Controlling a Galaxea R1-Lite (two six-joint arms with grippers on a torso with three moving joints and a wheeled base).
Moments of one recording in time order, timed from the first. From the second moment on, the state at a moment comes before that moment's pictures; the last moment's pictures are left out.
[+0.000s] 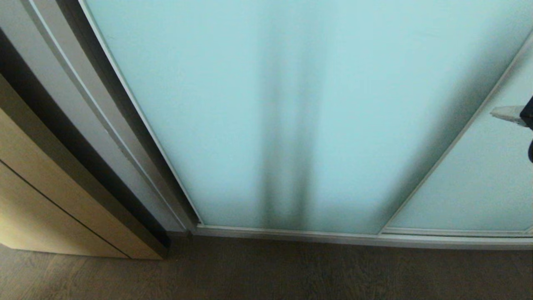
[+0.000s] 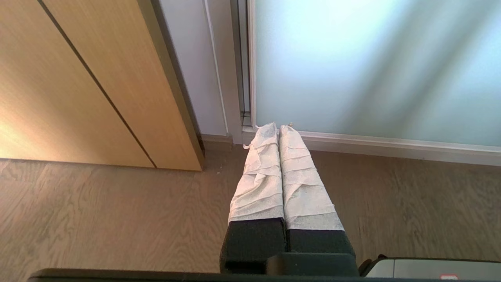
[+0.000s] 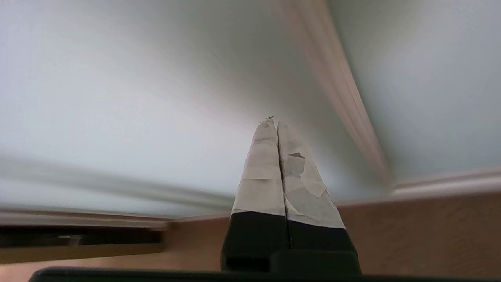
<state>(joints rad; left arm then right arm) 0.00 0.00 -0.01 0.00 0.00 0.00 -0.35 1.49 -1.17 -0.20 0.46 0.46</state>
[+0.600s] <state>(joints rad) 0.00 0.00 -0.01 0.00 0.00 0.00 -0.10 0.67 -0.63 0.00 0.13 -0.01</state>
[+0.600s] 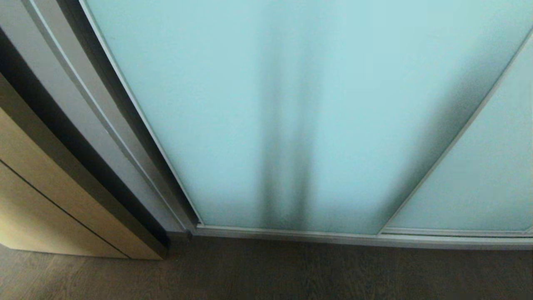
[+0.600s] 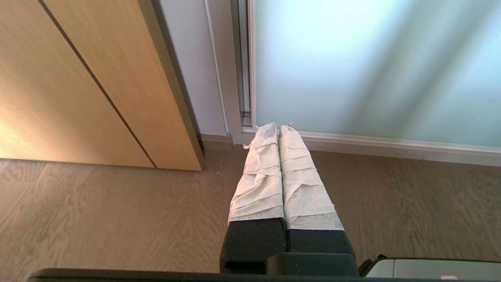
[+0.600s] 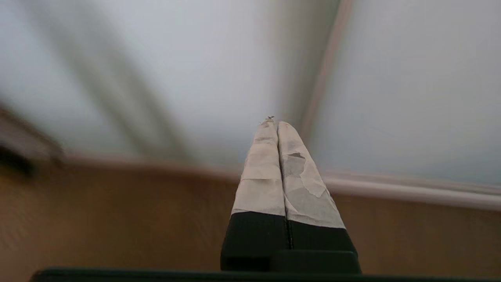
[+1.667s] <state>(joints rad) 0.00 0.00 -0.01 0.00 0.00 0.00 0.01 0.00 0.00 0.00 0.01 -0.05</state>
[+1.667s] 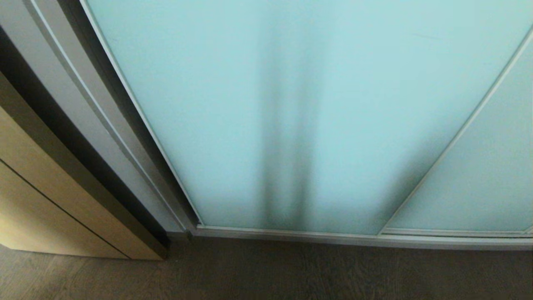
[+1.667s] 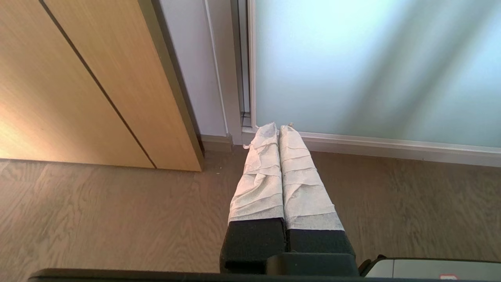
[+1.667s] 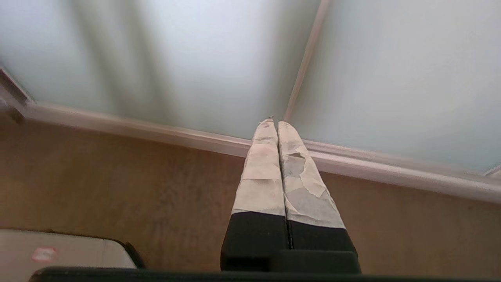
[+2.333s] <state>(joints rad) 0.00 0.00 -0.01 0.00 0.00 0.00 0.01 0.00 0.00 0.00 0.01 0.00</state>
